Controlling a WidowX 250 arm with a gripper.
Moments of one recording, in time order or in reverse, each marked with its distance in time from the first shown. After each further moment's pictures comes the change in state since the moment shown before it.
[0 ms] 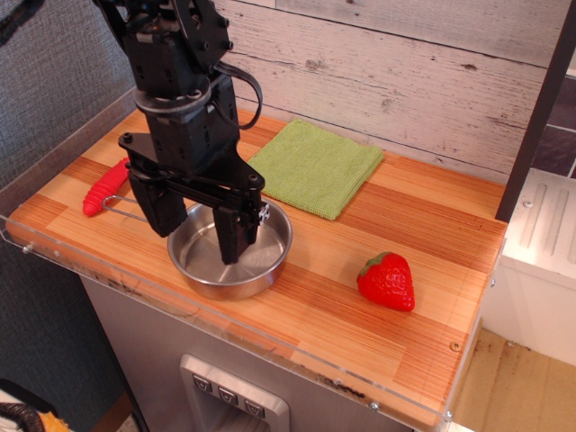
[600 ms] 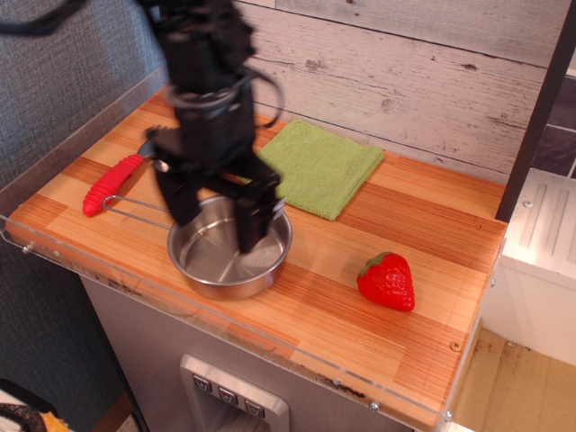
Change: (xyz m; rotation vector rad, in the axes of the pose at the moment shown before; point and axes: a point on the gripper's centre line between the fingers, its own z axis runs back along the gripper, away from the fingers) arm 0.028 0.002 -0.014 0.036 0.052 -0.029
